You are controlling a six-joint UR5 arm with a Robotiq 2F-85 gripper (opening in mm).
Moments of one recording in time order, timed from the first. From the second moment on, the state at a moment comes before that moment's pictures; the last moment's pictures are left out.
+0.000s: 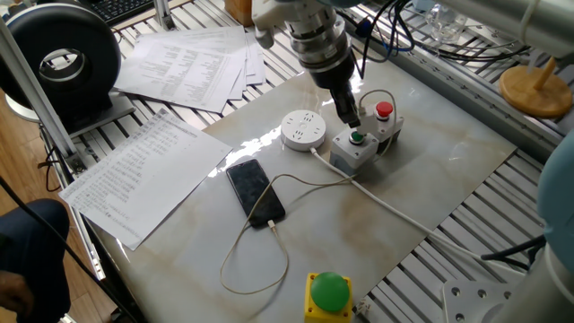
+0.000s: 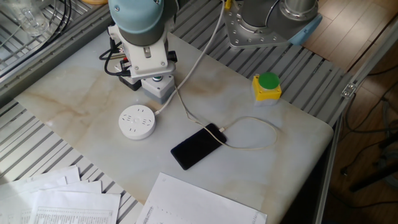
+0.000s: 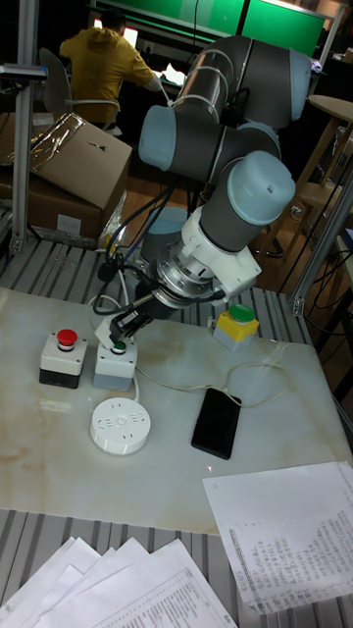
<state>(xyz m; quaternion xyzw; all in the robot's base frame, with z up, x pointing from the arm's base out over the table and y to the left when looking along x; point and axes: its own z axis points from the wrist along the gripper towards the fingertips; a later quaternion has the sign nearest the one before) 0.465 -0.064 0.114 0.43 -0.88 0.08 0.19</state>
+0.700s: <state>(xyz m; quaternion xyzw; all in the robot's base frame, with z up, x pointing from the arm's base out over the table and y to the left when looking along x) 0.475 -0.076 0.142 0.45 -0.87 0.08 0.18</state>
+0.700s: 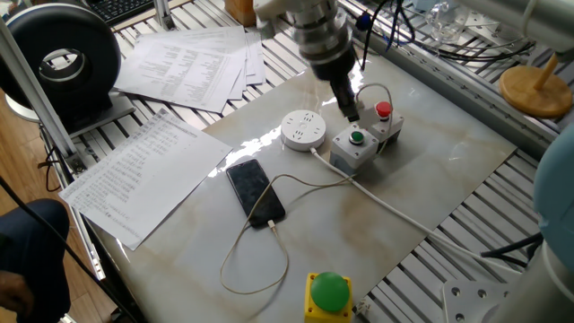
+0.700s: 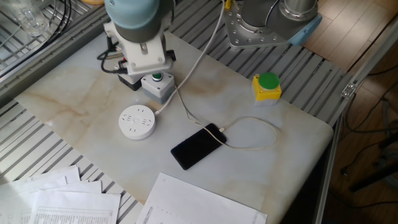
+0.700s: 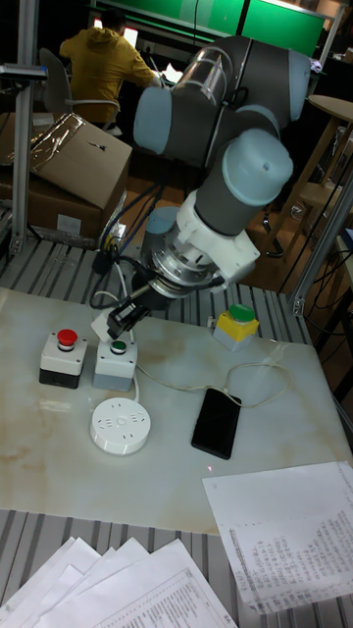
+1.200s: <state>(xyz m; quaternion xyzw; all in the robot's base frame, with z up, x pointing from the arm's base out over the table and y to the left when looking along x) 0.553 -0.034 0.160 0.40 -0.91 0.09 0.06</state>
